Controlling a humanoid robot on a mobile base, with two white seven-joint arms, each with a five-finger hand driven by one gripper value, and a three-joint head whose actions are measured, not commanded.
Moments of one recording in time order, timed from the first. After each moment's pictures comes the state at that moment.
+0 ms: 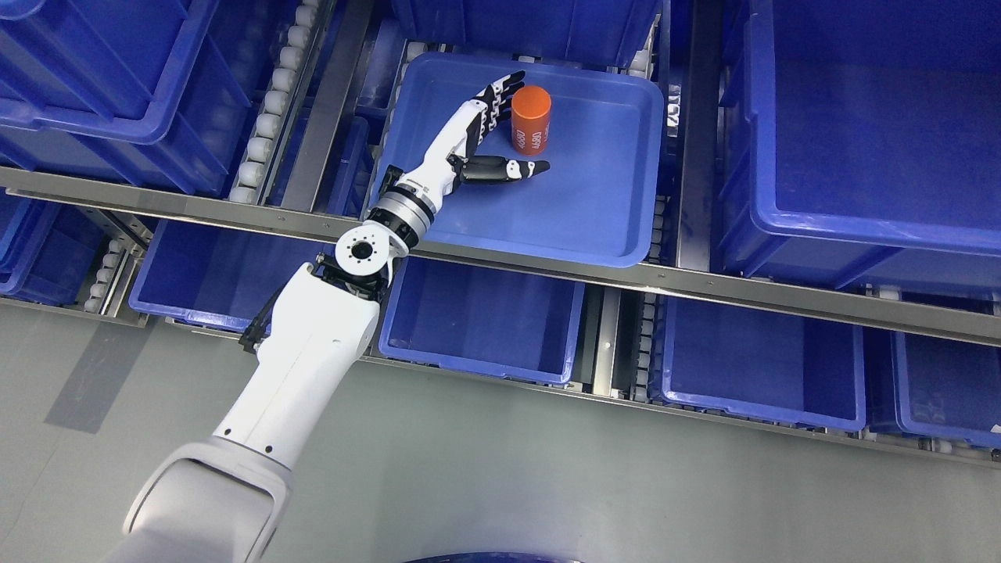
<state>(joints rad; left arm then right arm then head) -0.70 0.00 -0.41 -0.97 0.13 -0.18 -0.17 0.00 0.00 0.00 0.00 0.00 0.04 0.03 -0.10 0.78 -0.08</state>
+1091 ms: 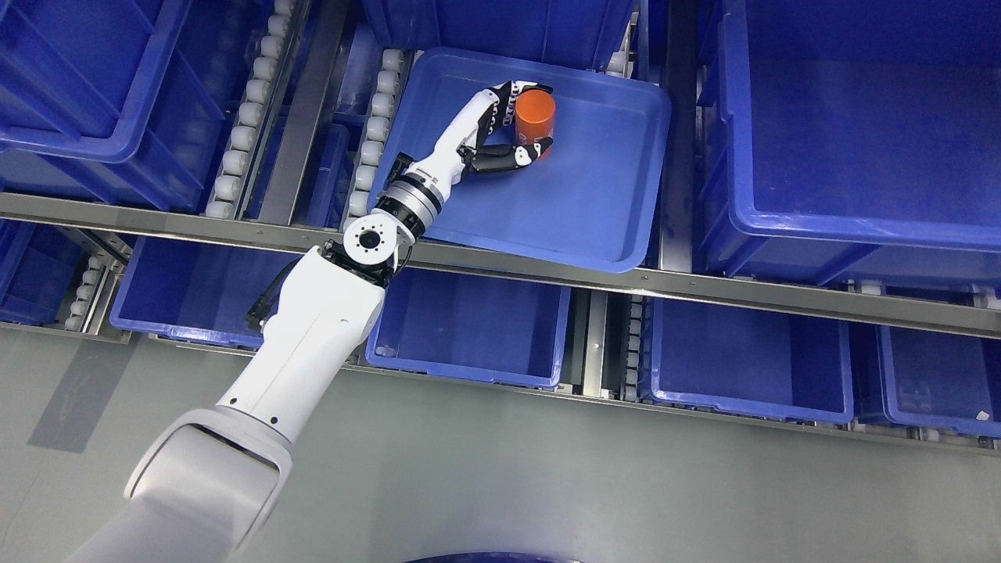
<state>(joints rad) -0.76 0.00 -0.48 -0.83 0.16 -0.32 -0.17 0.00 0.00 0.00 0.00 0.00 0.04 0.03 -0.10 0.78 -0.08</state>
